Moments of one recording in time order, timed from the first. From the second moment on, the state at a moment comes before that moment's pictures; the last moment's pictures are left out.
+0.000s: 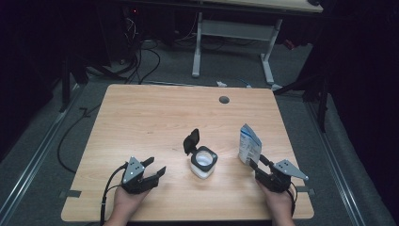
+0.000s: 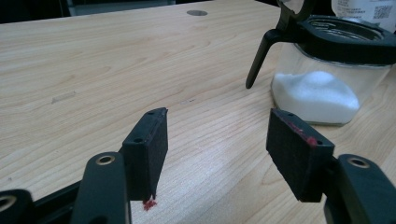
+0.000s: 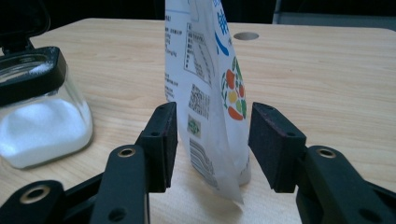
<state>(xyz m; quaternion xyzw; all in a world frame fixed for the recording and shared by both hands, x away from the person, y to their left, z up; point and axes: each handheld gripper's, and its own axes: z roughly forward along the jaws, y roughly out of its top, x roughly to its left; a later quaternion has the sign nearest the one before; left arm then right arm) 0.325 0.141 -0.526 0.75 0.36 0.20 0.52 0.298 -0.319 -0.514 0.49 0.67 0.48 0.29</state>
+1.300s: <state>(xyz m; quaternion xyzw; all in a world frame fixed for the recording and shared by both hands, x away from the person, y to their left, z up) 0.320 0.124 -0.527 0.76 0.36 0.21 0.50 0.266 -0.280 -0.522 0.46 0.71 0.46 0.26</state>
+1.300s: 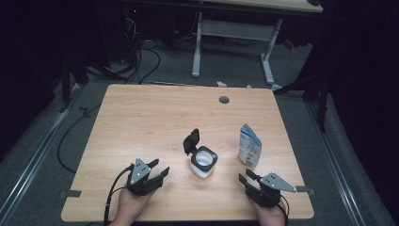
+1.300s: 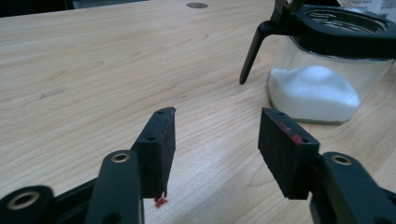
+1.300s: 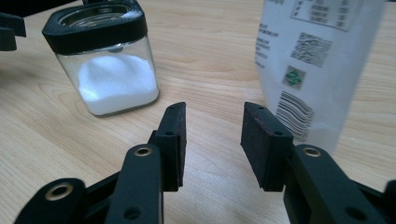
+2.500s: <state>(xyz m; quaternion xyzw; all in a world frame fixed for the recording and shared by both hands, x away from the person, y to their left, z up) 0.320 0.051 -0.527 0.78 0.35 0.16 0.50 0.280 -0.257 -0.524 0.45 0.73 0.44 0.27</state>
